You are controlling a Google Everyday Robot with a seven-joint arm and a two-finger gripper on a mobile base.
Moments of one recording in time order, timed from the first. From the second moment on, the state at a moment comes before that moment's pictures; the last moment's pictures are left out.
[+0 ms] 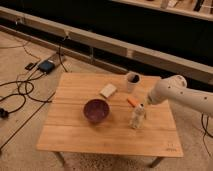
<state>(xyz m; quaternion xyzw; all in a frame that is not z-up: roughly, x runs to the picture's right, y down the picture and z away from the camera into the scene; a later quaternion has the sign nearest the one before) 0.253 0.094 0.861 -0.20 0.05 0.52 0.83</state>
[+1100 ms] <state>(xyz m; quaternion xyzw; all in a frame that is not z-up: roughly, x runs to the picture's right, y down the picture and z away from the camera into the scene) 0.222 0.109 0.912 -0.22 0.08 0.48 0.85</state>
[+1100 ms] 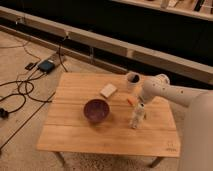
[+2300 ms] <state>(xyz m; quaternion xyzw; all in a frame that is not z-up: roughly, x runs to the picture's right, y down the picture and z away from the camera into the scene) 0.237 0.095 0.896 -0.22 0.10 0.50 0.83</state>
